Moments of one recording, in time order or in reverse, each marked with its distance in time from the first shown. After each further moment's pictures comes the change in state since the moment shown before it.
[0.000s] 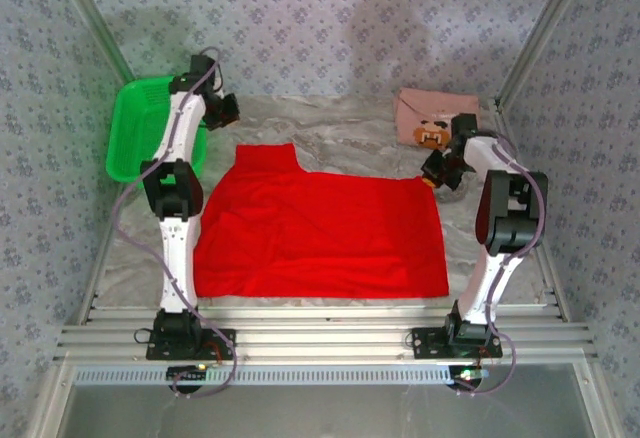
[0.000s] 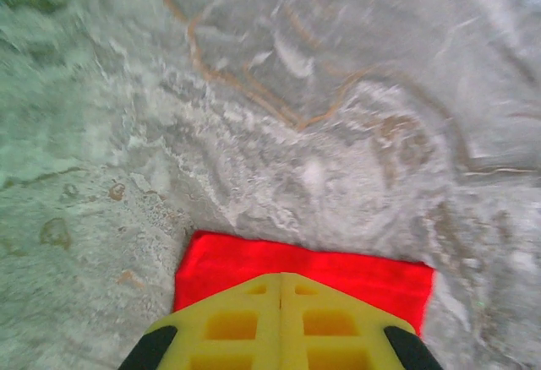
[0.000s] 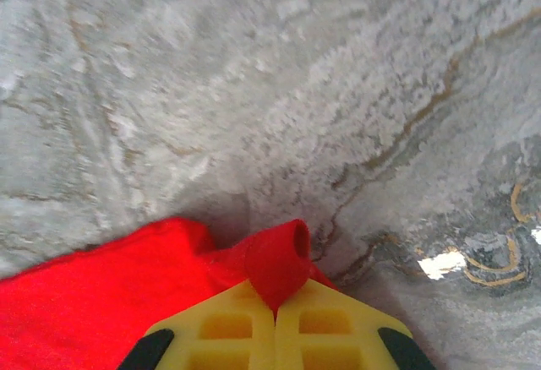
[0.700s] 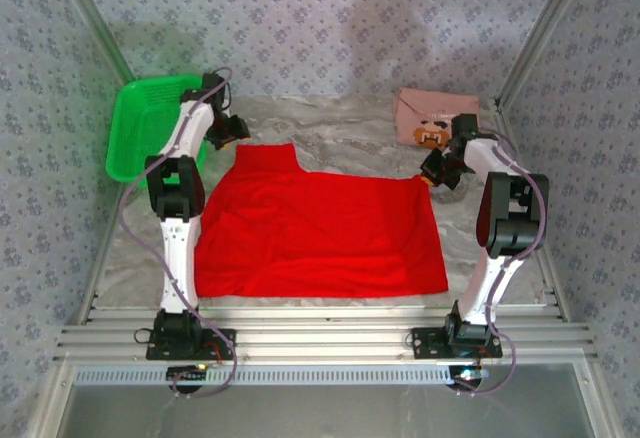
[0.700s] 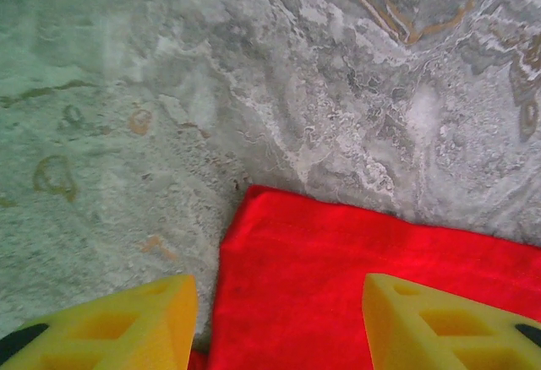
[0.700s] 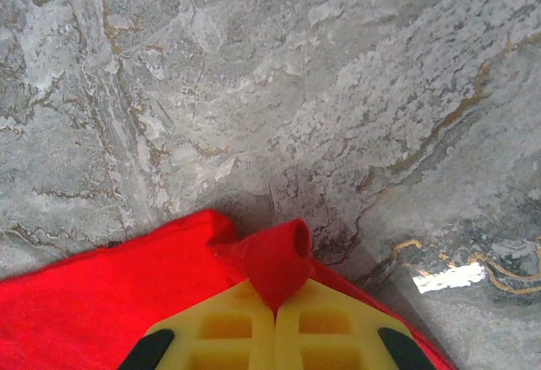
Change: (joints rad) left arm -0.028 0.015 -0.208 0.035 -0.084 0.012; right arm 0.001 -0.014 -0.031 0.043 -0.022 0.007
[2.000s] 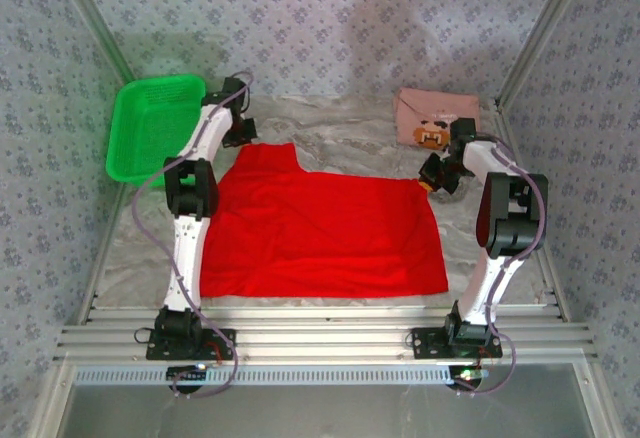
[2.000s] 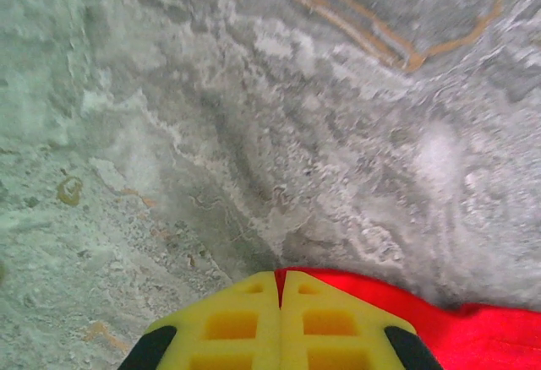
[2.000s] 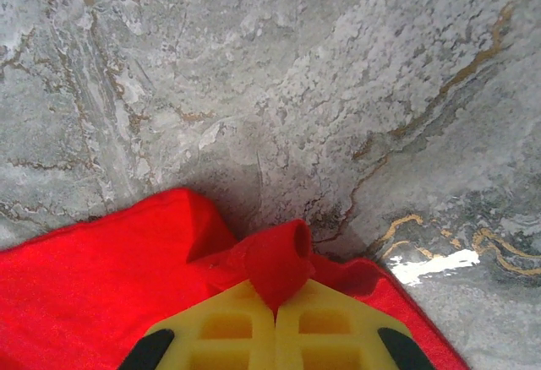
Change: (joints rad) left arm -0.064 0.120 0.147 0.002 -0.161 0.030; right arm 0.003 -0.007 -0.028 -0.016 -0.023 -0.030
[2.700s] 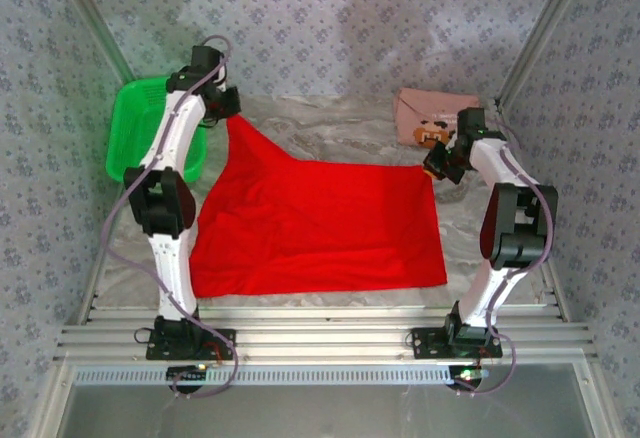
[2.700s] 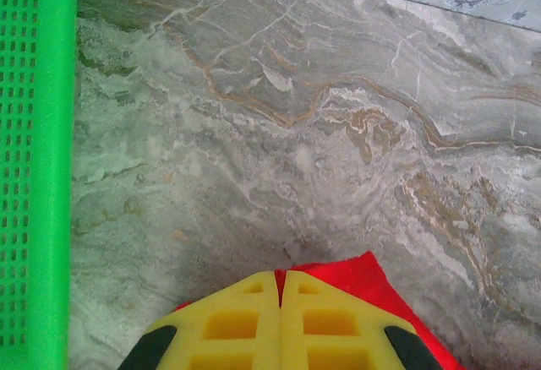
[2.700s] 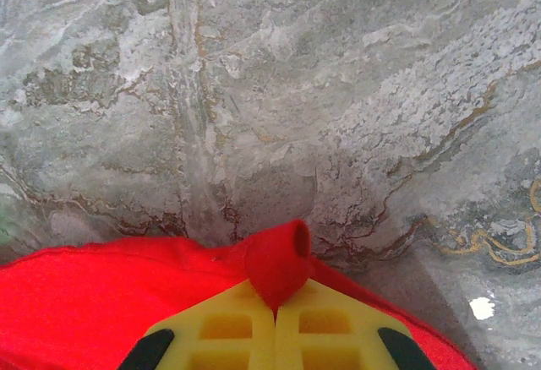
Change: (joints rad) left arm 0.023 -0.465 -0.304 0.098 0.063 0.059; right arm -0.007 -0.099 0.018 0.011 0.000 -0.021
